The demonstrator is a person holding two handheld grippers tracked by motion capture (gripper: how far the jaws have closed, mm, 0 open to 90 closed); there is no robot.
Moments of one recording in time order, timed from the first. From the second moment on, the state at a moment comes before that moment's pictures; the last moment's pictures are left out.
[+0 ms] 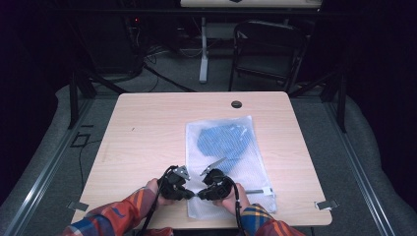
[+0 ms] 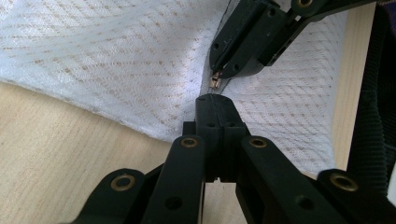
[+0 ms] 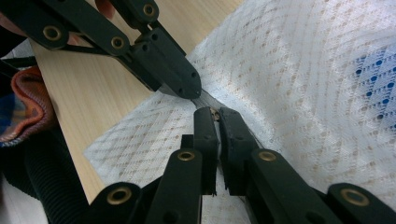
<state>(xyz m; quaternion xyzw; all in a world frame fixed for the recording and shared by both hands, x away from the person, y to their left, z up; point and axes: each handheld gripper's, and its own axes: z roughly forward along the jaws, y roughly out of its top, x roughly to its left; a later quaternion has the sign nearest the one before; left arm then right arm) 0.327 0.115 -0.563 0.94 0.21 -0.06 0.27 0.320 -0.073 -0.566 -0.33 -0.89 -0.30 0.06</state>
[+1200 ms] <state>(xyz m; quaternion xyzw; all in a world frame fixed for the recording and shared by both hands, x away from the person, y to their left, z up) 0.336 0.104 -0.562 0.94 0.21 -0.05 0.27 0.321 -0.094 -0.564 -0.35 -0.89 -0.29 0.06</state>
